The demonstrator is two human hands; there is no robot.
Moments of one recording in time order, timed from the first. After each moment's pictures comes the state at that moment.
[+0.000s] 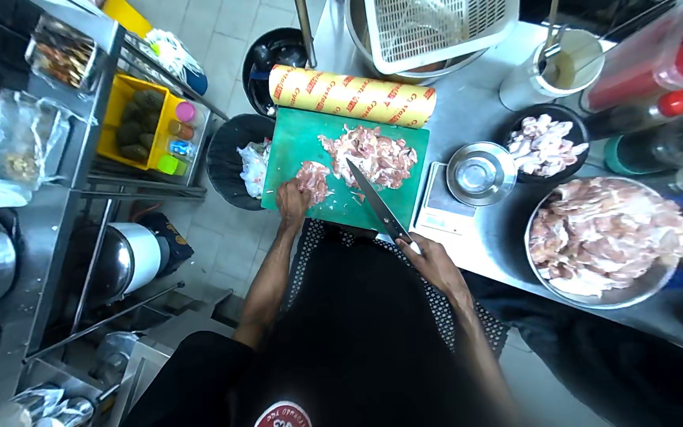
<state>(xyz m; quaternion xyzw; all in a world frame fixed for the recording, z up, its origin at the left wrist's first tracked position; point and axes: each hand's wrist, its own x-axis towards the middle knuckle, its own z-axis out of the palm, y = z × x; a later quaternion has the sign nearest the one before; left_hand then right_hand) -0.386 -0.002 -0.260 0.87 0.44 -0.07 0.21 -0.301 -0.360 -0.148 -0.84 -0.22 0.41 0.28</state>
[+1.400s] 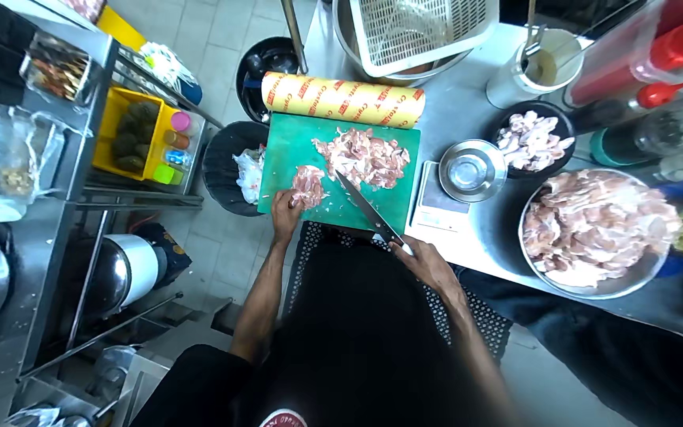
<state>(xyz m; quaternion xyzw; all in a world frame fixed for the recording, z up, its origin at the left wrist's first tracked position) -0.445 -0.008 -0.285 0.87 0.30 0.16 0.36 -0.309 -0.361 -0.151 -0.85 -0.21 0.43 0.23</state>
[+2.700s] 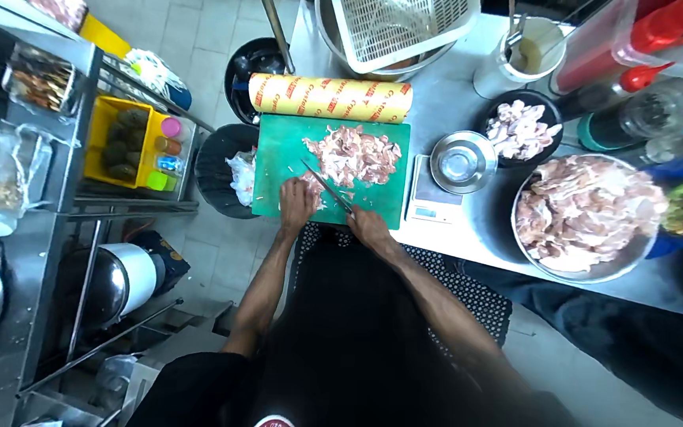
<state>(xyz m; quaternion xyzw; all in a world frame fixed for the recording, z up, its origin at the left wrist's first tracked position) -0.405 -0.028 -0.279 0.96 0.19 0.10 0.20 -0.313 -0.239 -0.198 -0.89 -0.24 0.37 0.12</state>
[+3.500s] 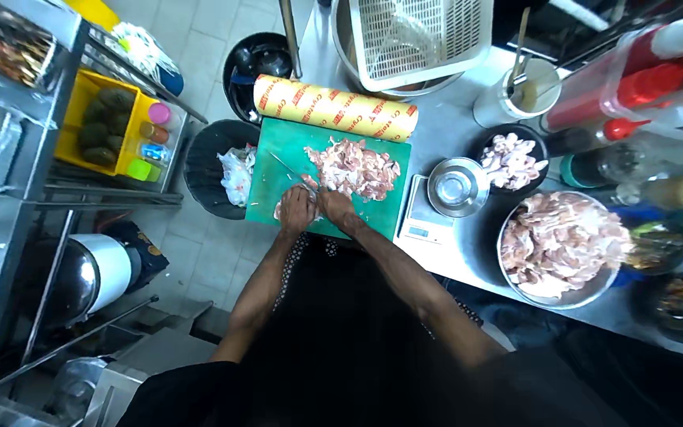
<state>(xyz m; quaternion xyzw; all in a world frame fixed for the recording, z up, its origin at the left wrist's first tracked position) -0.380 -0.020 -0.314 0.96 0.18 0.10 0.16 -0.263 -0.123 -0.238 -0.86 -0.33 0.38 0.06</state>
